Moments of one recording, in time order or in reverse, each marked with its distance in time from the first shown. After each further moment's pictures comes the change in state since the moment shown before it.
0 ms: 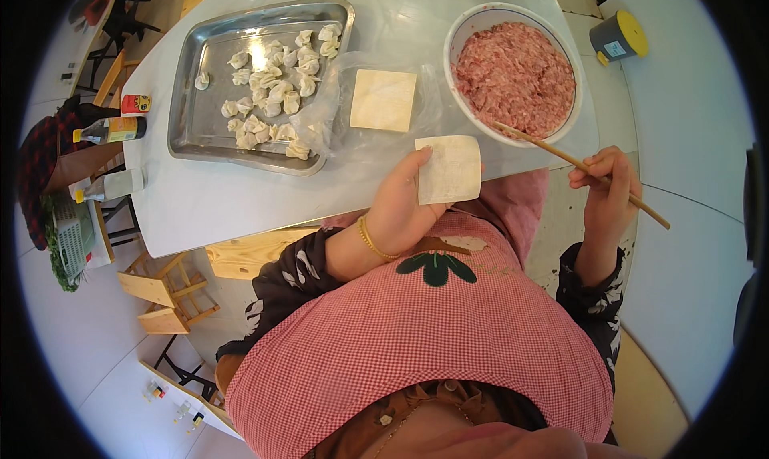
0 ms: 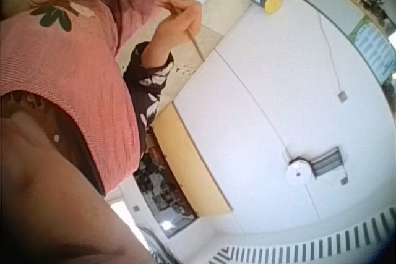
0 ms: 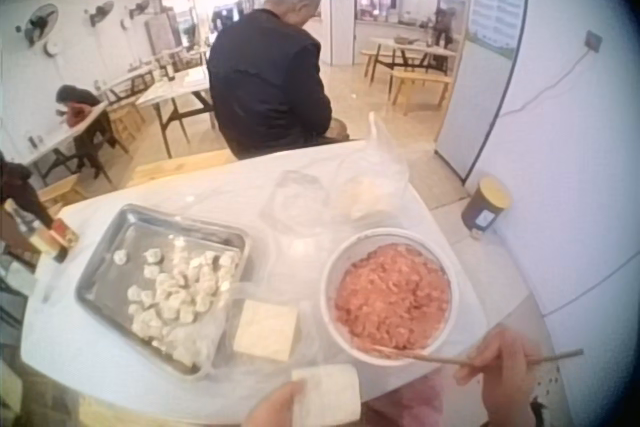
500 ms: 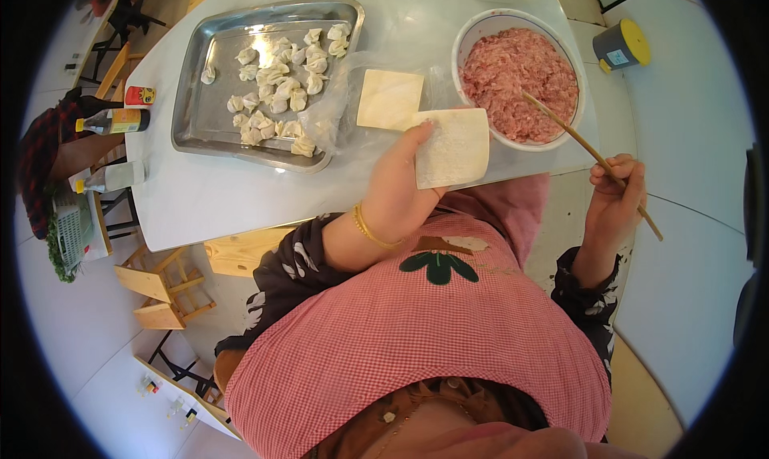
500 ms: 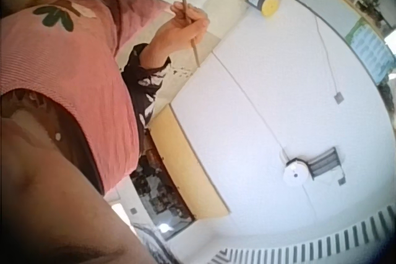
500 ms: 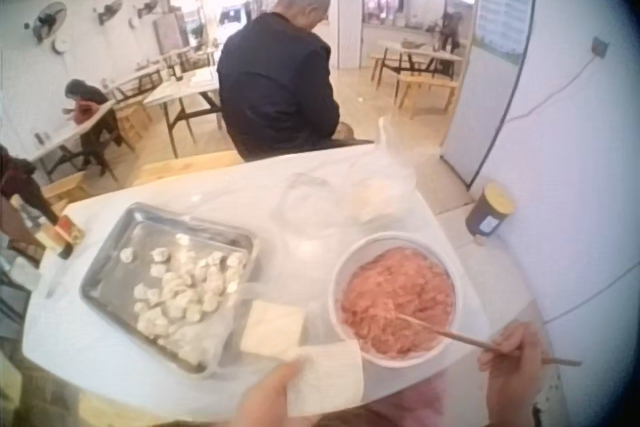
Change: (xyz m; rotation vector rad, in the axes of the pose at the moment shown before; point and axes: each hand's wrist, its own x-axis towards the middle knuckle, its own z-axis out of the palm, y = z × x) left_hand -0.001 0.017 0.037 0.157 0.052 0.151; right_hand 0.003 0.007 -0.007 0.152 0.199 -0.025
